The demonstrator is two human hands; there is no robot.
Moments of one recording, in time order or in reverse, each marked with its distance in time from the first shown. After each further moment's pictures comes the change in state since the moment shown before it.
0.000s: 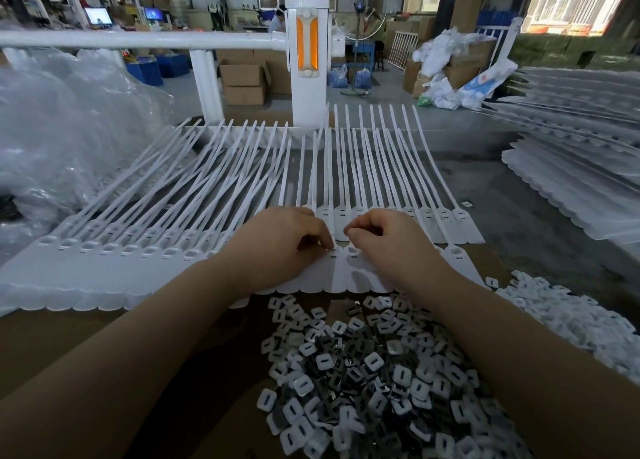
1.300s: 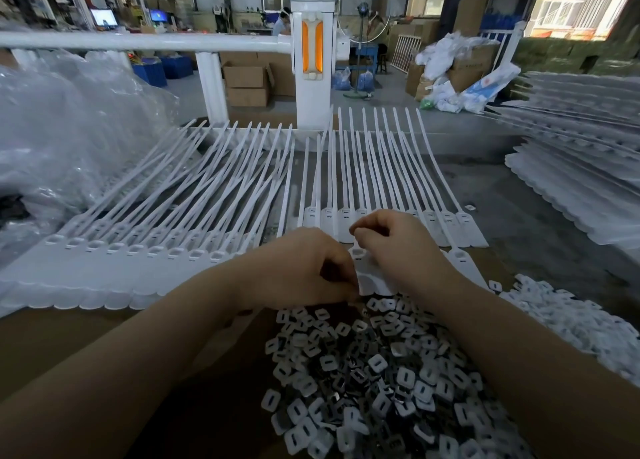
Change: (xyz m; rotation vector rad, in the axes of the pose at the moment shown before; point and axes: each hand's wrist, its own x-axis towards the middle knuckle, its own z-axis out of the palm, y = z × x) left_hand -0.008 0.024 -0.006 -0.339 -0.316 -0.008; right_hand -0.001 -0.003 0.001 0.054 0.029 0.036
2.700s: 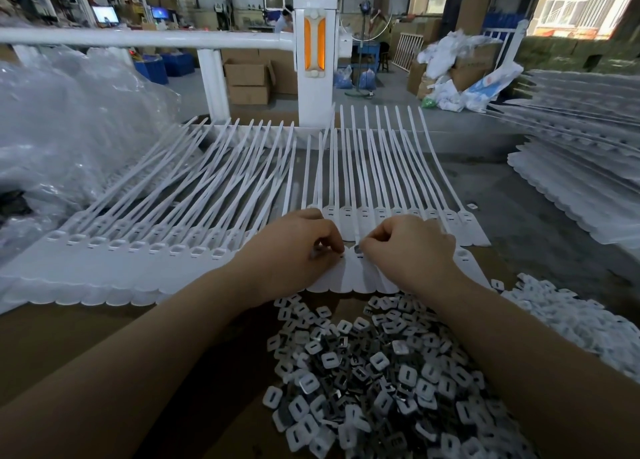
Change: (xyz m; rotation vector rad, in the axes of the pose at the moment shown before) left_hand 0.006 -0.021 0.006 0.256 0.326 -0.052; right_hand 0.006 0.006 -0.002 -0.564 0.099 0.081
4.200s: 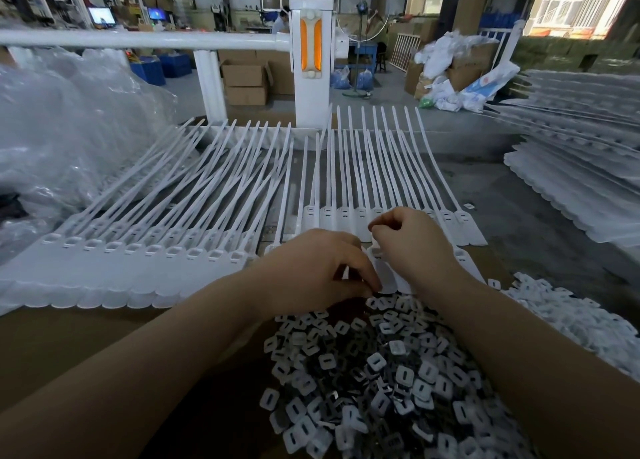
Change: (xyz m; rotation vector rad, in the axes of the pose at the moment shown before) left_hand -0.001 0.027 0.000 -0.156 -0.174 0.211; right_hand -0.004 -0.003 -0.007 0.374 -0.015 0.117
